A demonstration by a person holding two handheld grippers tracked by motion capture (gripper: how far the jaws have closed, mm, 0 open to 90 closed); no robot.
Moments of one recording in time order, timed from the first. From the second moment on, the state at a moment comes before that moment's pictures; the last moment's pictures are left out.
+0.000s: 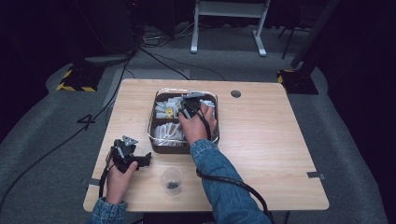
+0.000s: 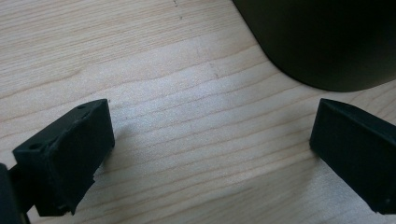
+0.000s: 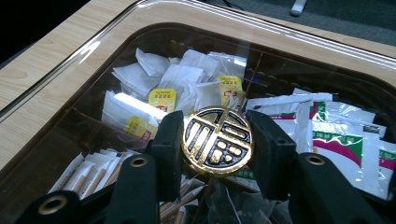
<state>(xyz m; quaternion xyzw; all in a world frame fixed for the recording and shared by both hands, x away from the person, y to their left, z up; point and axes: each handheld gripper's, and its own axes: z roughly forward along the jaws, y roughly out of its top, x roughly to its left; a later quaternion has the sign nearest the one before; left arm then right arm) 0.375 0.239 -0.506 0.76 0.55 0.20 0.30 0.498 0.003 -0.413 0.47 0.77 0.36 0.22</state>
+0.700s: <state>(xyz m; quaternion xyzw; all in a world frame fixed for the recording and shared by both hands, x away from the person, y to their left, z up) 0.375 0.239 -0.505 0.76 0.55 0.20 0.30 0.499 0.005 -0.430 0.46 0.79 0.35 0.20</state>
